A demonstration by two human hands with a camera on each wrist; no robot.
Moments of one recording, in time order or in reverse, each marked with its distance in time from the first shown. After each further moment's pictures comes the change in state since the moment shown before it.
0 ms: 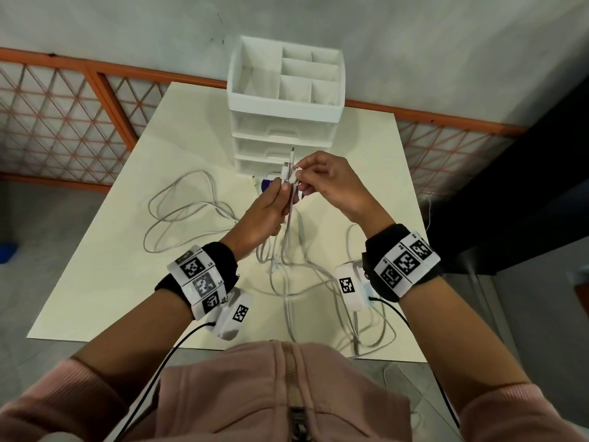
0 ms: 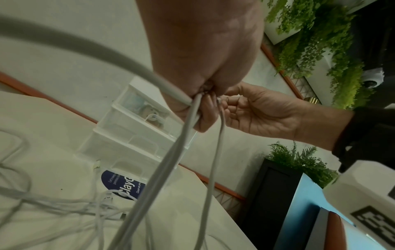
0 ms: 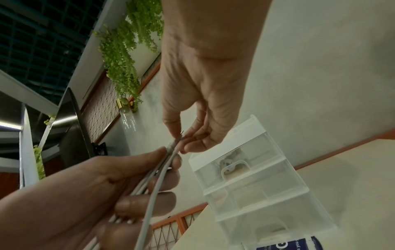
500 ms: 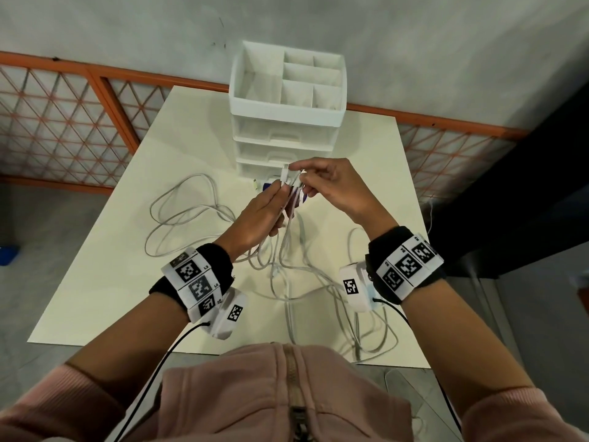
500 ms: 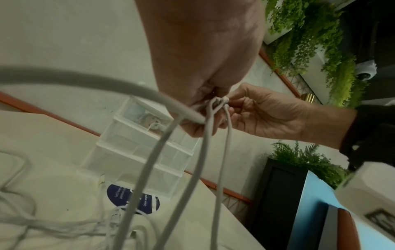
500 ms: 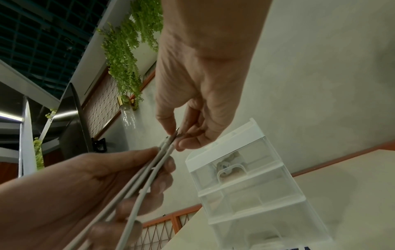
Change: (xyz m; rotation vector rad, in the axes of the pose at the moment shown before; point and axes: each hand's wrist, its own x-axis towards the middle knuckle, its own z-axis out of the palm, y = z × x) left_hand 0.003 0.002 -0.010 0.039 -0.015 0.005; right_hand 0.005 0.000 -0.005 -0.109 -0.036 -0.119
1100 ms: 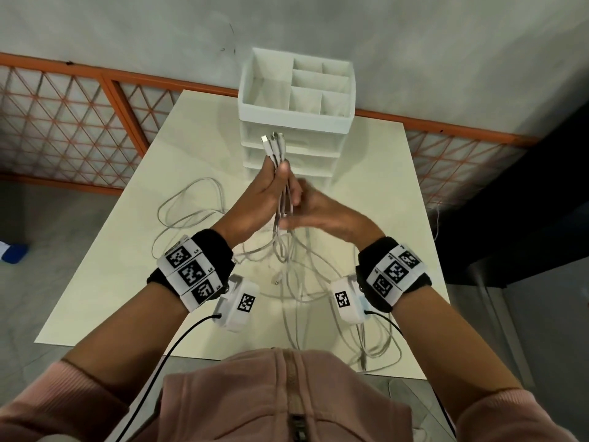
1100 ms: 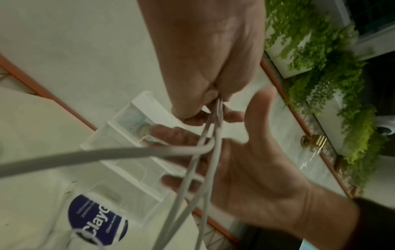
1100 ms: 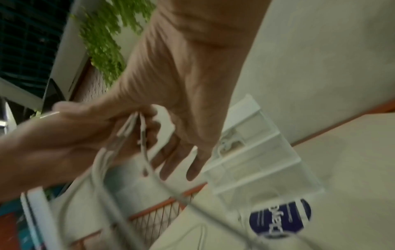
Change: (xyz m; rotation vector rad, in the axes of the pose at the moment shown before) left_hand 0.007 0.034 -0.013 0.012 0.082 0.229; right_hand -0.003 0.005 0.024 0.151 -0.469 0.182
